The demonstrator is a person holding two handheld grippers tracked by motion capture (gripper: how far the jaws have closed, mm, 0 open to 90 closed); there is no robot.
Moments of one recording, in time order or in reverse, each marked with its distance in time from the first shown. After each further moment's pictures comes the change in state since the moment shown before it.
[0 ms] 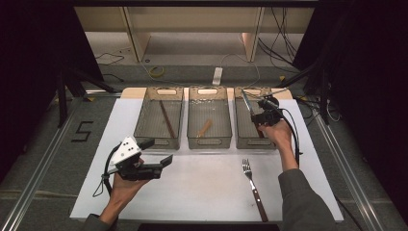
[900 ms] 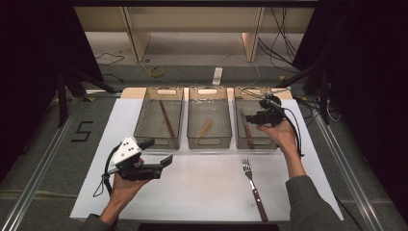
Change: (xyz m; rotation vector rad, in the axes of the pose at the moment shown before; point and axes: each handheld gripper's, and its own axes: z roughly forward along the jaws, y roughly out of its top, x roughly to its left) left arm -0.001 0.000 0.000 -0.003 0.000 0.001; right arm 0.012 -0.001 -0.031 -0.076 0.076 -0.069
